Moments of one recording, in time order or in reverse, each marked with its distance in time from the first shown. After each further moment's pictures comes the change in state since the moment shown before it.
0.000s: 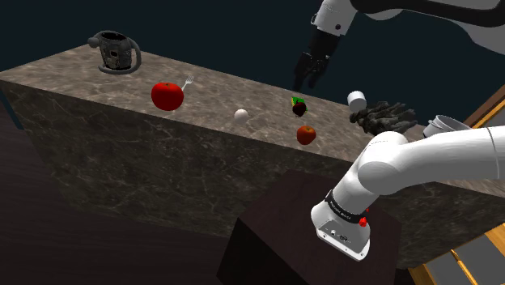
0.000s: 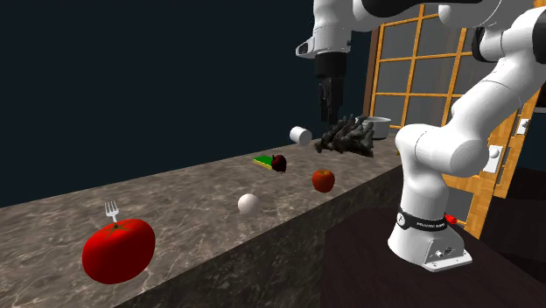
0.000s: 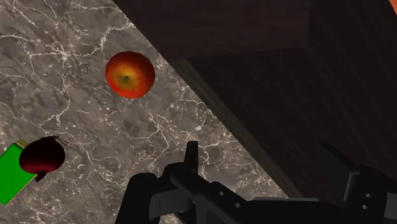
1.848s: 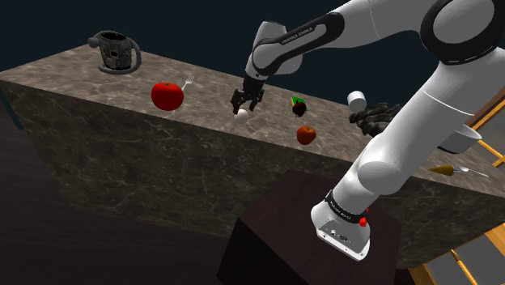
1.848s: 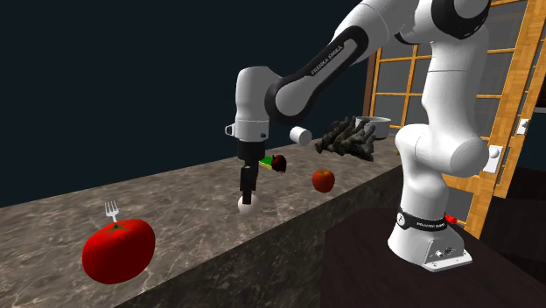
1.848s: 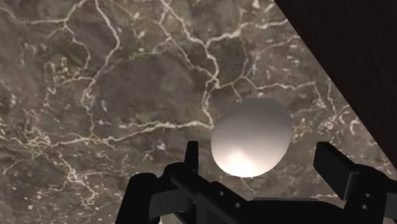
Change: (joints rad) arm 0.006 0.755 -0.012 0.082 0.043 0.739 -0.027
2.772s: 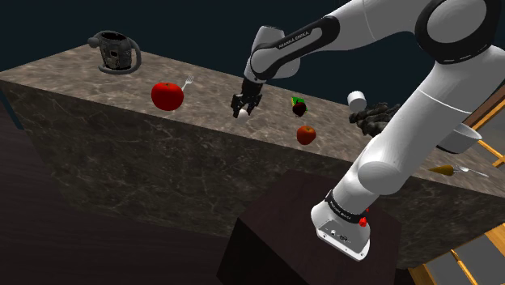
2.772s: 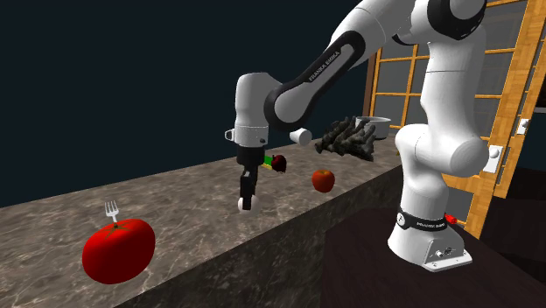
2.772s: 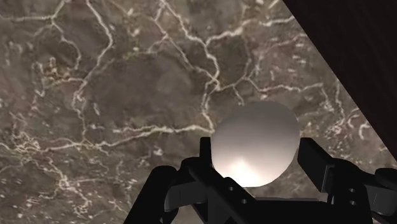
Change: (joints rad) arm 0.002 0.027 0.001 -0.008 0.005 0.037 -0.003
